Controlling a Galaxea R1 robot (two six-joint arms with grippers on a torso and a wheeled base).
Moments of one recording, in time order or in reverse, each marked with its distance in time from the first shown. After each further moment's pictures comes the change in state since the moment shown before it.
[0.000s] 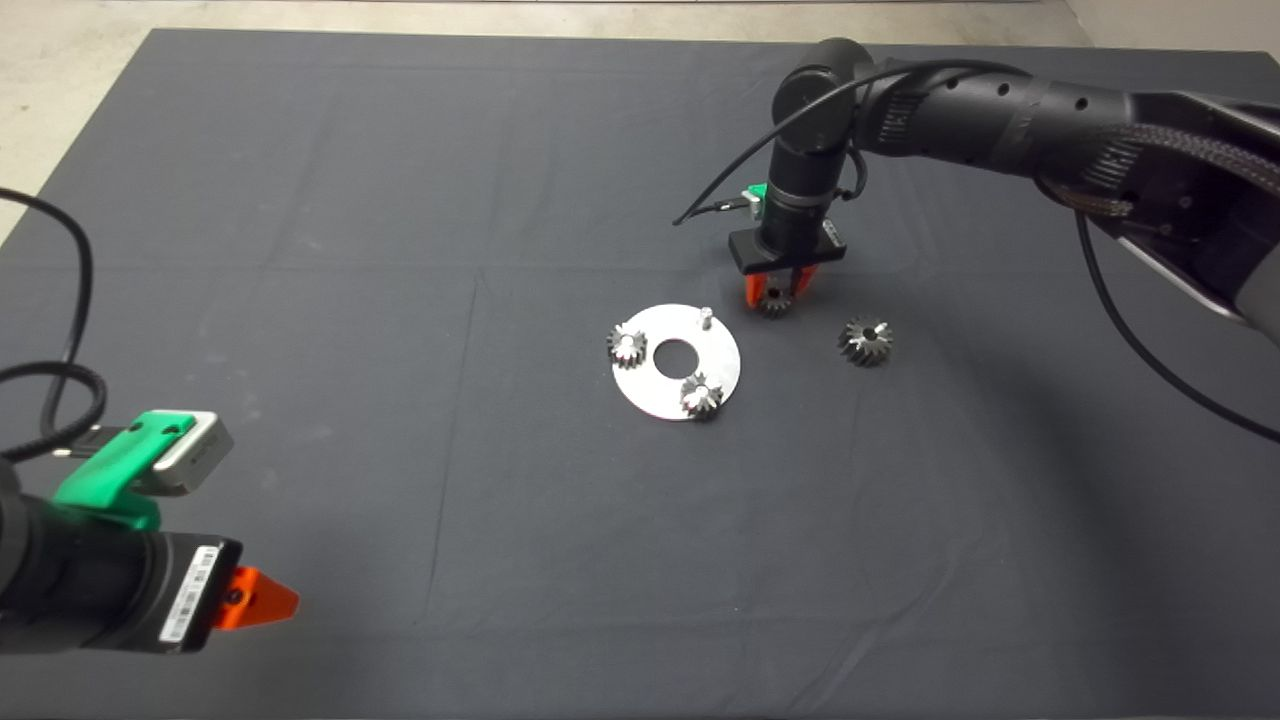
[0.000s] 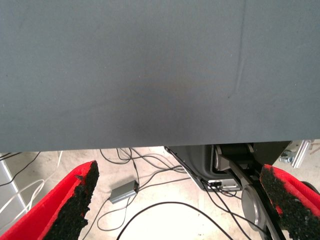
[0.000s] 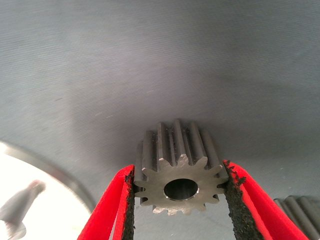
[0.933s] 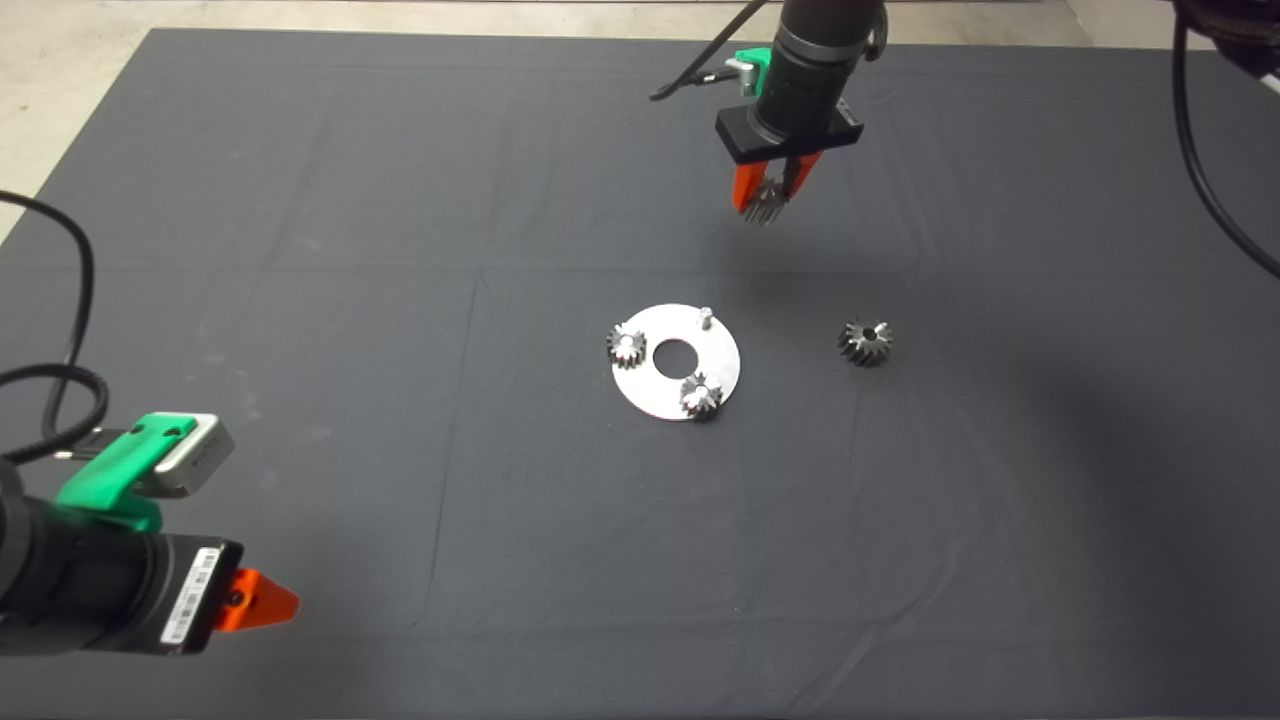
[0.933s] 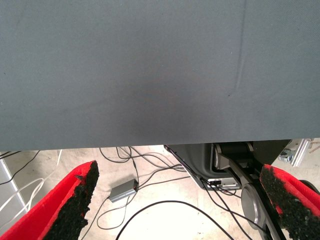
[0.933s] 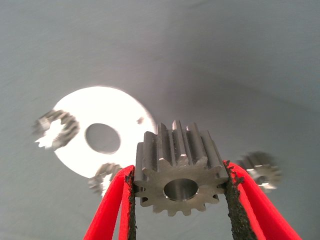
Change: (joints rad) left arm 0.006 0.000 0.000 0.000 0.000 0.000; right arm 0.241 -0.004 0.178 0.150 -0.001 0.031
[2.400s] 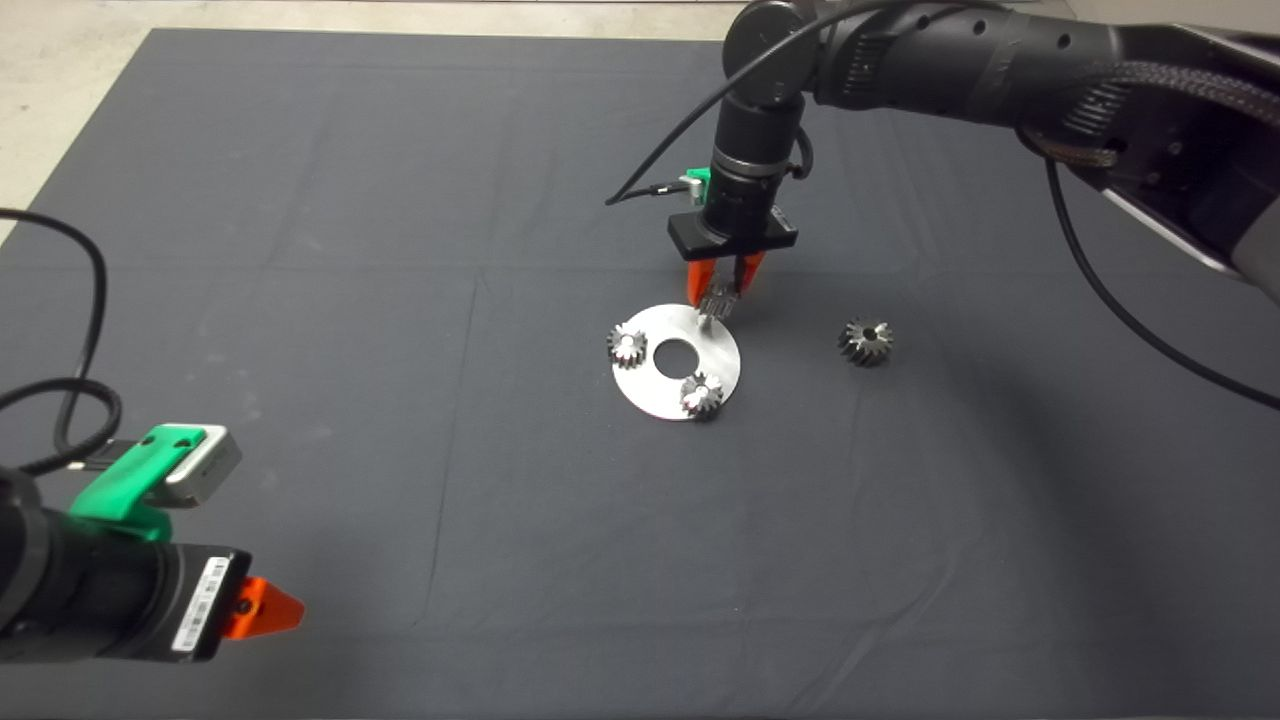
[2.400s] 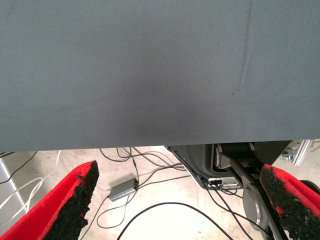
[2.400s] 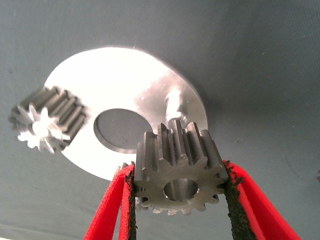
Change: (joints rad) left arm 0.060 0.000 0.000 0.052 0.000 0.000; right arm -0.163 0.069 -0.081 0.032 0.003 0.003
